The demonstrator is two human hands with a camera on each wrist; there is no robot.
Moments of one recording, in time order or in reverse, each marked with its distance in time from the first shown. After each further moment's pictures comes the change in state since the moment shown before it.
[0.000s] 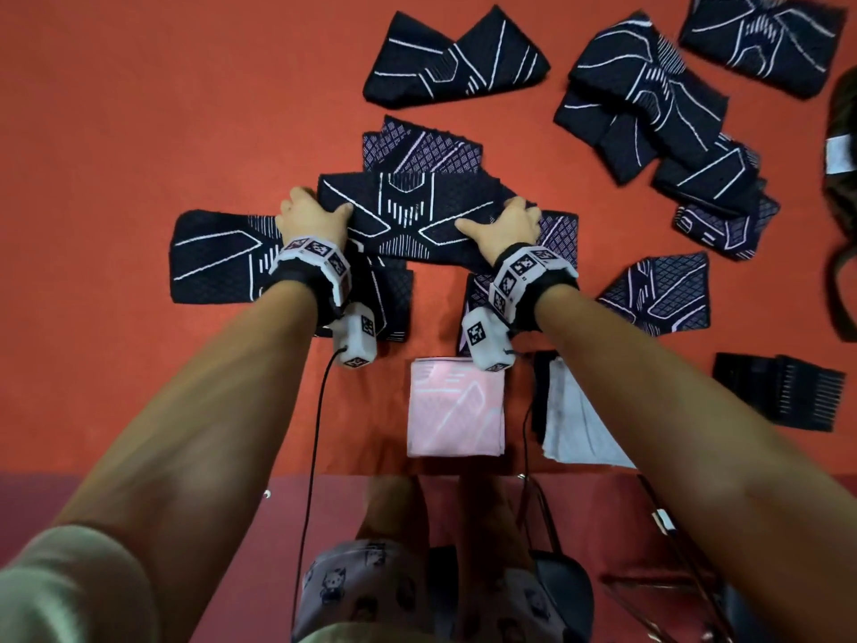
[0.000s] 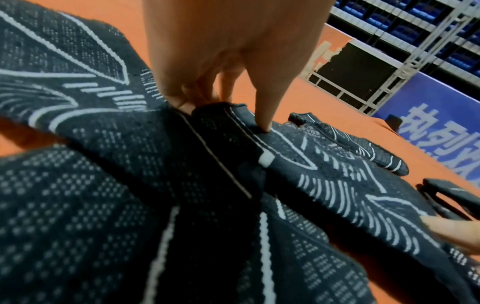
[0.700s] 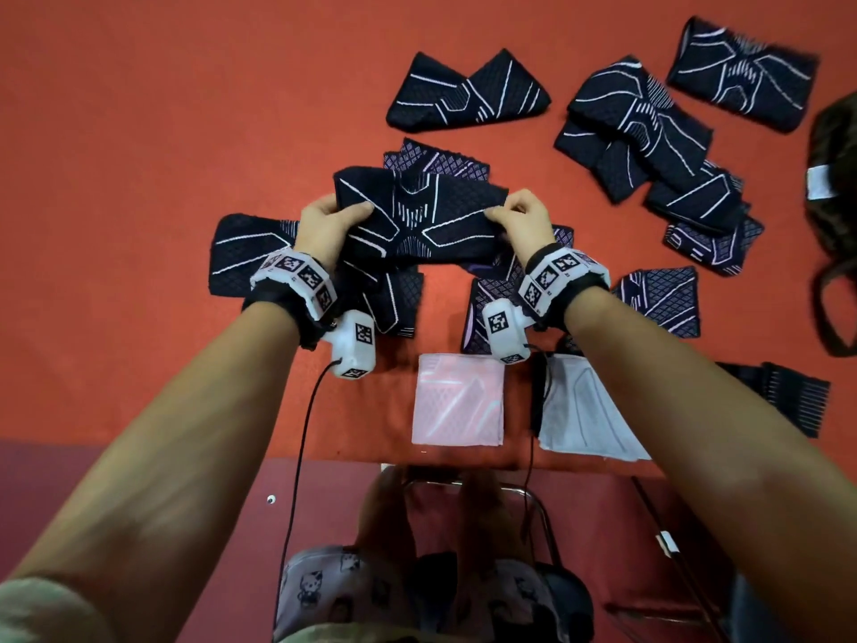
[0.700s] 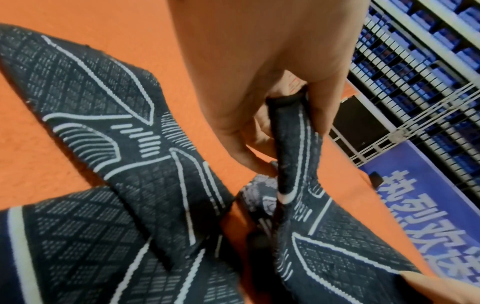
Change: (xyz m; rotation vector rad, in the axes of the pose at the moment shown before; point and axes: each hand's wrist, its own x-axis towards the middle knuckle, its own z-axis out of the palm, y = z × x) left_hand -0.063 0.006 -0.054 -0.840 -0.299 0.061; right_hand -0.026 -0.009 -0.037 0.540 -0.090 -0.176
